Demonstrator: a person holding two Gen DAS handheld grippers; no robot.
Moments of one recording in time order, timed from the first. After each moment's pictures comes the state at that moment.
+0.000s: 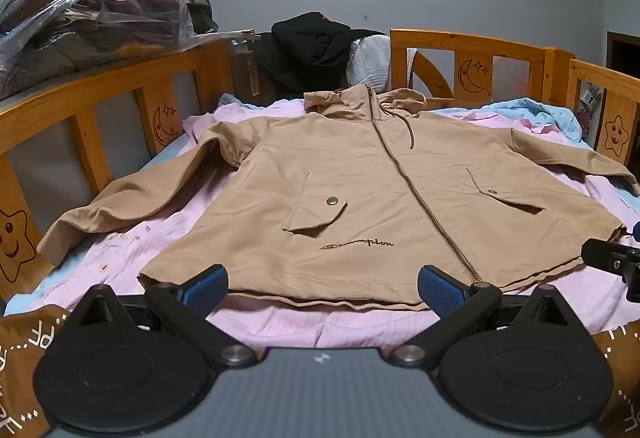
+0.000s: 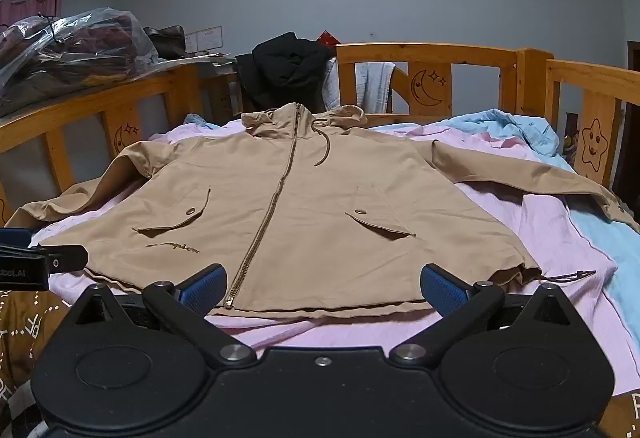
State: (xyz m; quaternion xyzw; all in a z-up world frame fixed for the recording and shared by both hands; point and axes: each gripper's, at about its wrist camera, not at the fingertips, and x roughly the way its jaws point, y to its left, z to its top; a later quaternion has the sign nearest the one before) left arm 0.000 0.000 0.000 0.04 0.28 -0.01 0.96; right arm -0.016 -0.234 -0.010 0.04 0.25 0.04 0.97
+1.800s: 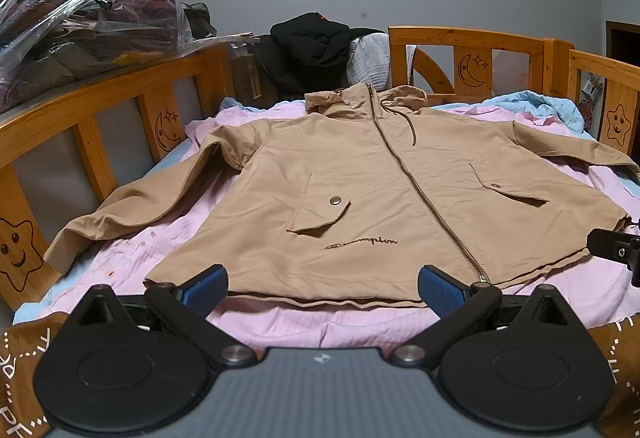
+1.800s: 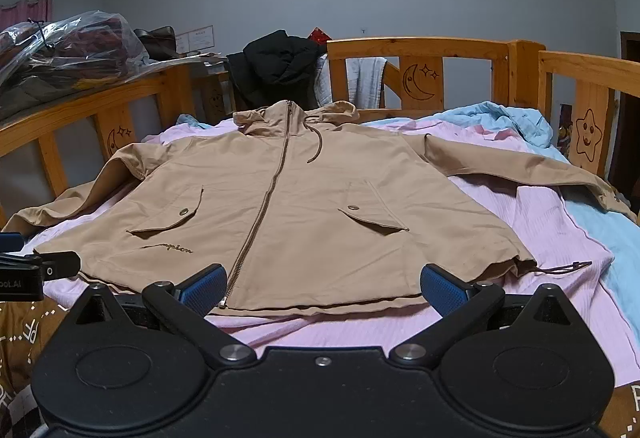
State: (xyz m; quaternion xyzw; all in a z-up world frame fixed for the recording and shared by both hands) left arm -0.003 0.000 0.001 0.05 0.28 -0.01 0.96; right arm -0.016 -0.240 -0.012 0.04 0.25 0.03 0.97
